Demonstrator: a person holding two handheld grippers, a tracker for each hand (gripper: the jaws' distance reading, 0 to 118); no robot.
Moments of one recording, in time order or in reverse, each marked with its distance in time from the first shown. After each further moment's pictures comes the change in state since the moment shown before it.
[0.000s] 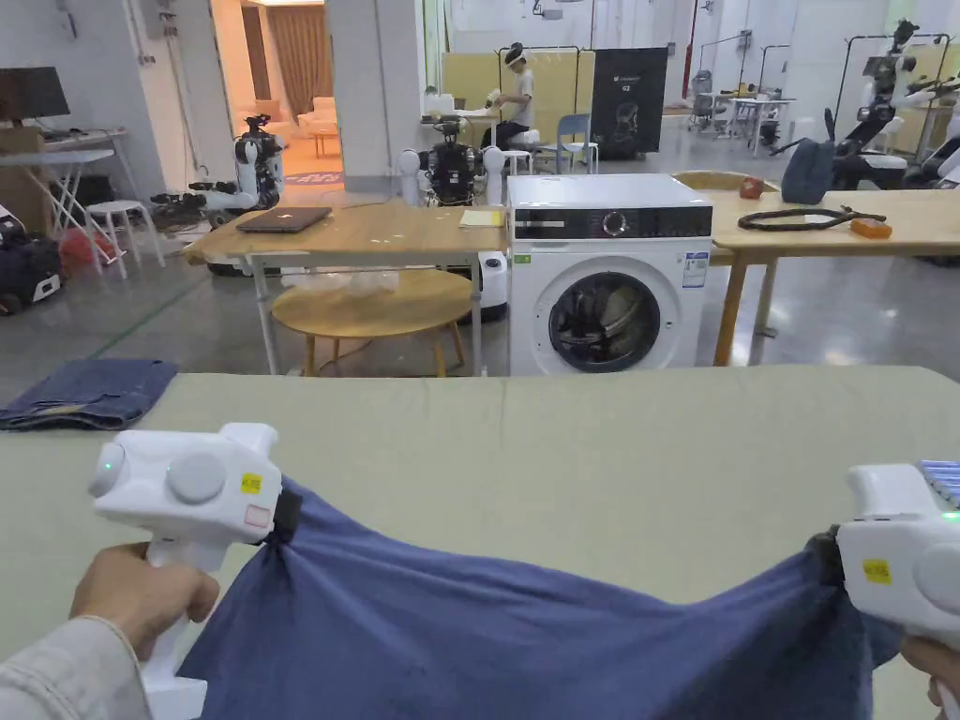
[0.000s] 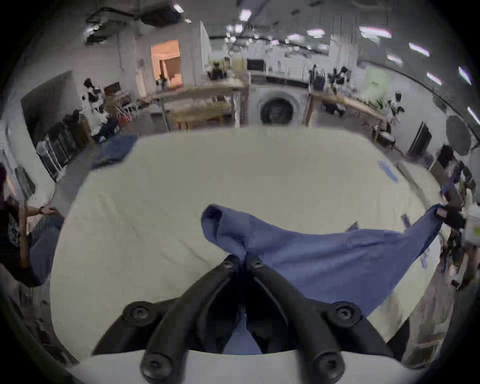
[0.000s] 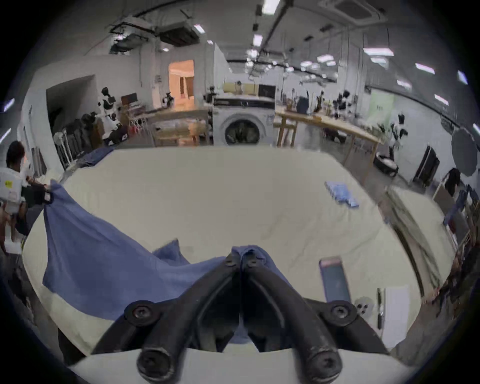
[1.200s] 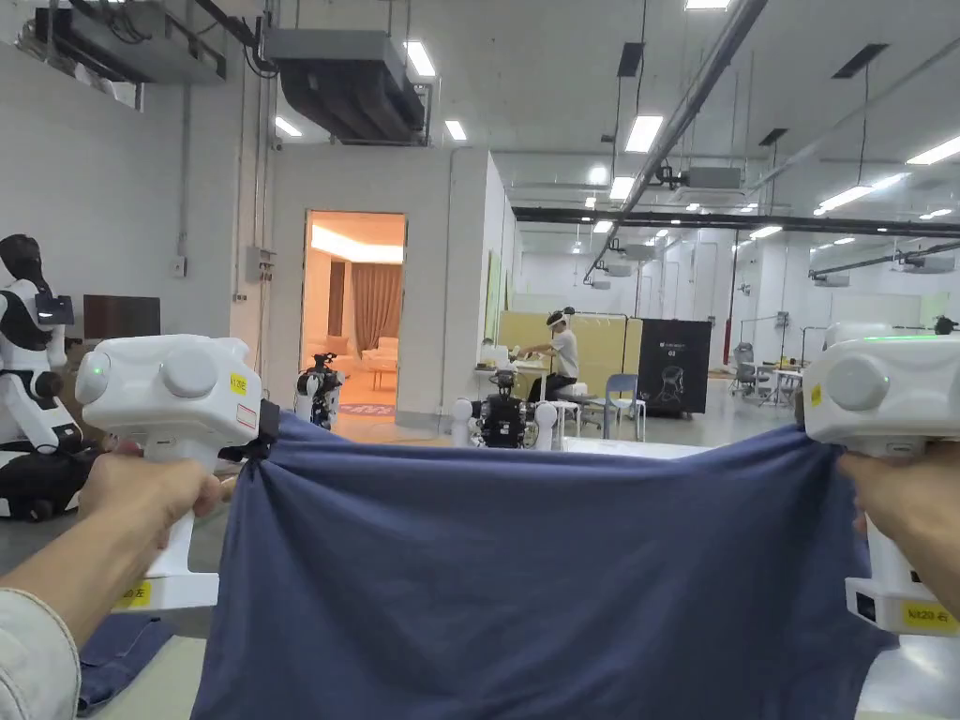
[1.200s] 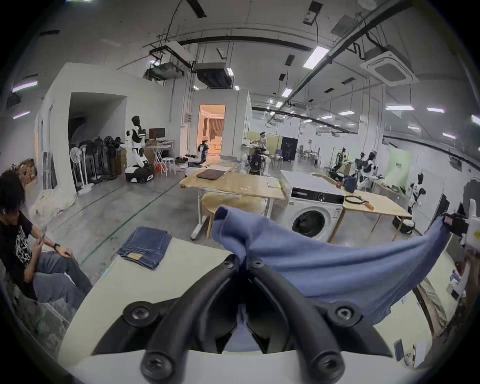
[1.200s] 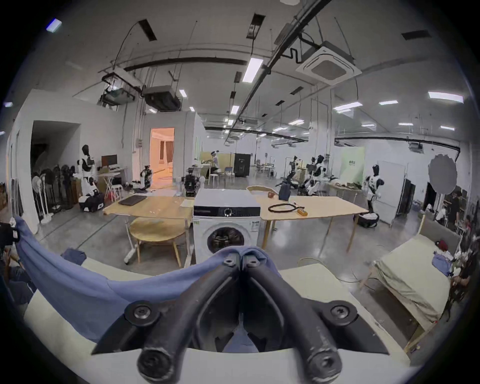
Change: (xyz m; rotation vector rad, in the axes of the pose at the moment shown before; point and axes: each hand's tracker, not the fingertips) left arm -0.115 0.330 0.003 0.434 0.115 0.181; right arm -0.072 0.411 -0.064 0.409 -0.157 -0.075
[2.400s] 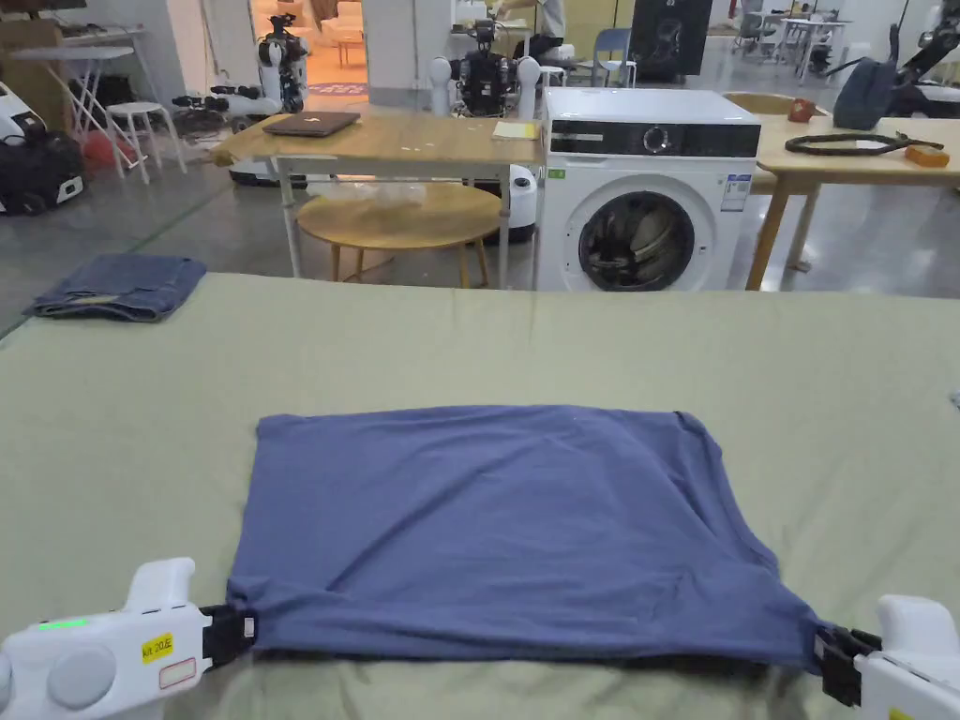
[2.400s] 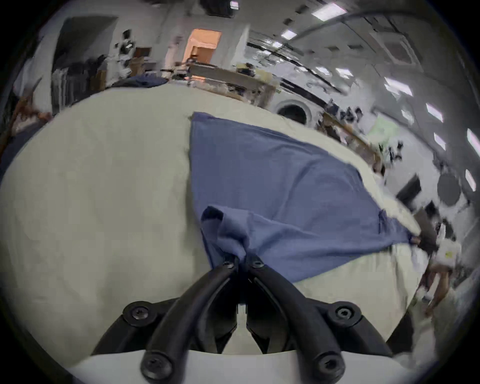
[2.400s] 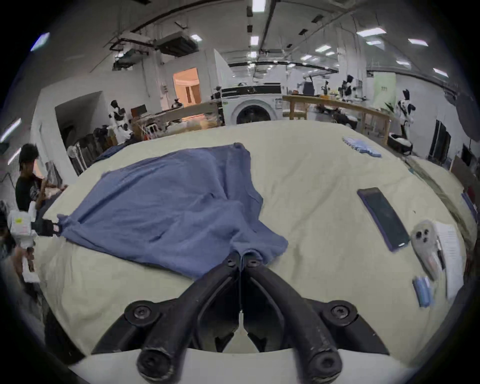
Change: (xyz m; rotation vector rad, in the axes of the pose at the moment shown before) left arm -0.080 -0.542 0.205 -0.450 -0.185 0.032; right arm 0.131 -0.541 0.265 -0.432 0.284 -0.020
